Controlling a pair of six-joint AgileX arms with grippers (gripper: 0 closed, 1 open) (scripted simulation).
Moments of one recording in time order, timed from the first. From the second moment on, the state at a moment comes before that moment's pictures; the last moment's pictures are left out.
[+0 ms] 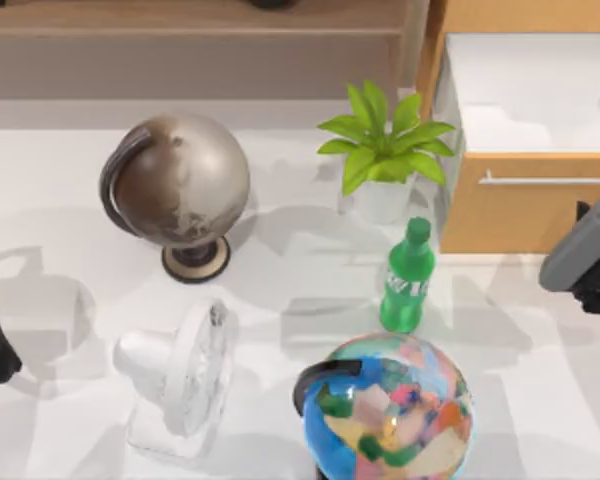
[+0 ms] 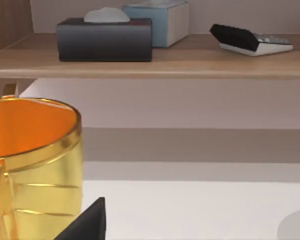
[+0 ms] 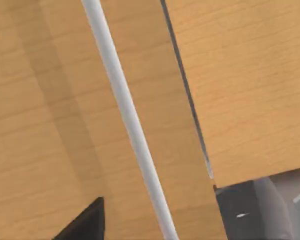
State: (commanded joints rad) left arm 0.00 0.00 0.00 0.00 0.00 0.00; right arm 0.26 1.73 0.21 1.49 0.21 -1.25
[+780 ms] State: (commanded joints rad) left arm 0.00 0.00 0.00 0.00 0.00 0.00; right arm 0.34 1.98 0.22 1.75 0.38 -1.55
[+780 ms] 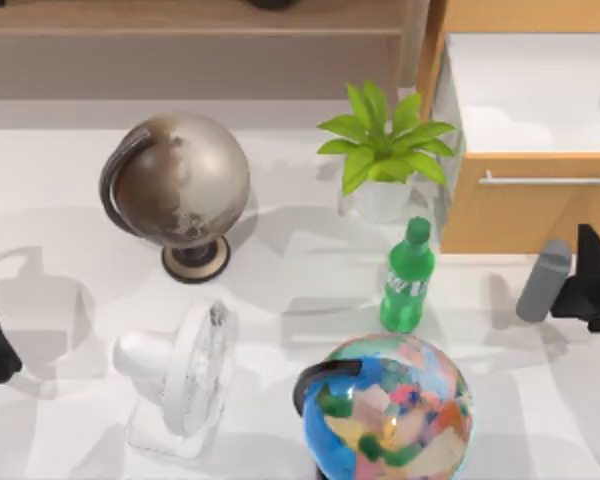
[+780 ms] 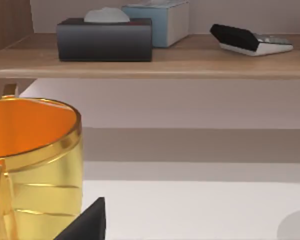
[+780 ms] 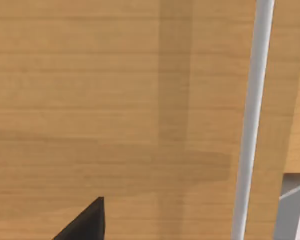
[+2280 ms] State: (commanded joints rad) left arm 0.00 0.00 0.00 0.00 0.00 0.00; right arm 0.31 1.99 0.31 1.68 0.34 -1.56
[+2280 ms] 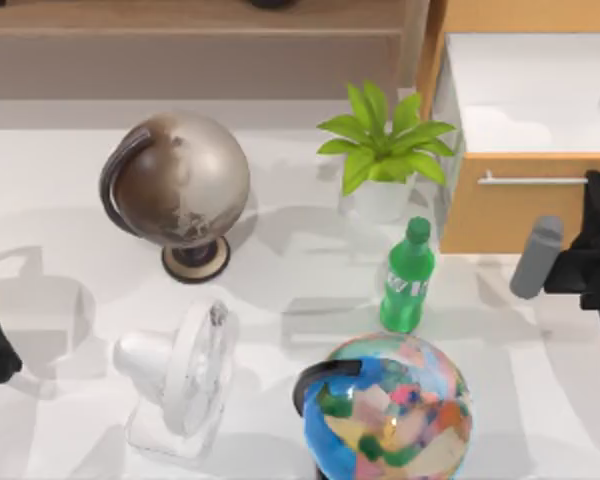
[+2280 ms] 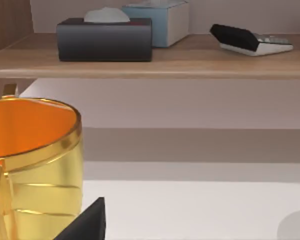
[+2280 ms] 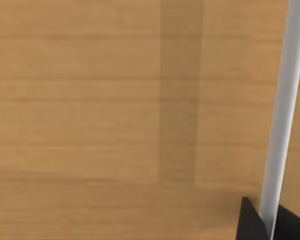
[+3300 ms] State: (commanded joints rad) left arm 0.00 0.00 0.00 0.00 0.00 0.00; right arm 0.24 2.07 0.55 1.51 0.27 -1.55
